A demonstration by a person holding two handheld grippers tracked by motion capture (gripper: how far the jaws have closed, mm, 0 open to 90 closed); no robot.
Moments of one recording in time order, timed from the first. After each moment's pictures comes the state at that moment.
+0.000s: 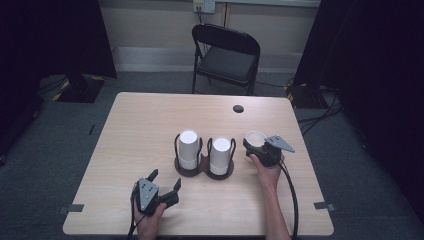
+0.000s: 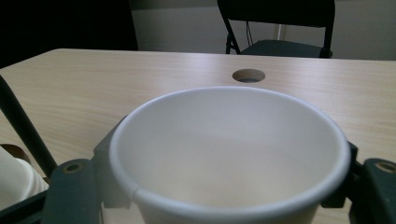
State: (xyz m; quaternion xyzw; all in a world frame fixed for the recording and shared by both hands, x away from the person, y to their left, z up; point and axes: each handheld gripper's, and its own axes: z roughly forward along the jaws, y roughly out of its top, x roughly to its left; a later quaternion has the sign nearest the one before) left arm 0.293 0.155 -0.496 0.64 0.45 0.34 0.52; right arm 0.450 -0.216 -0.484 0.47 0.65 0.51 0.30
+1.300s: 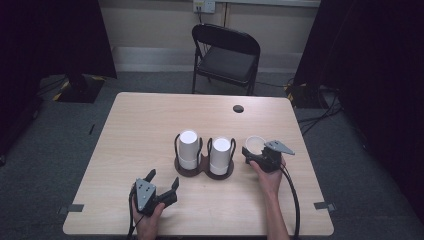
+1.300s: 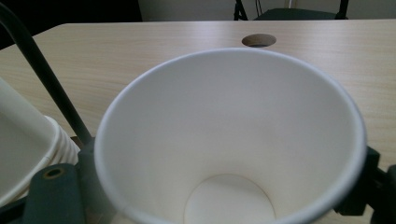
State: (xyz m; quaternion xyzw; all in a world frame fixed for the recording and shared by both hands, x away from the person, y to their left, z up) left arm 0.293 0.158 -0.497 0.62 0.47 0.34 0.53; right arm 0.435 -0.218 -0.489 0.49 0.67 0.49 0.26
